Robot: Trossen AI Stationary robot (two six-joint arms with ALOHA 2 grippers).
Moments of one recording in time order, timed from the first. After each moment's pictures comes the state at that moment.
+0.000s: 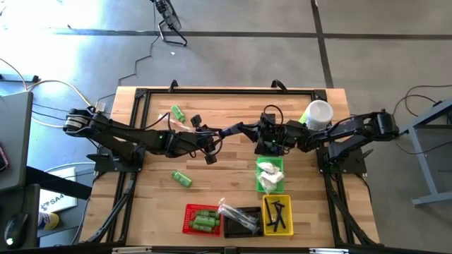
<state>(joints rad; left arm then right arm) -0.16 1.34 0.93 0.08 -0.64 0.05 -0.03 1.40 0.58 0.96 0.20 0.47</state>
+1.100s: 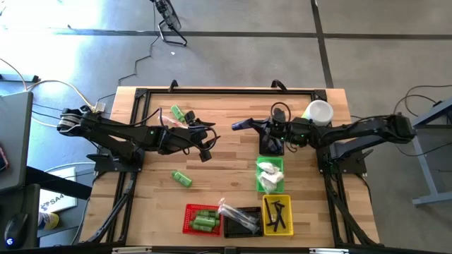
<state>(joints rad) -0.16 1.25 0.98 -0.08 -0.64 -0.02 -0.03 1.17 0.58 0.54 0.33 0.36</state>
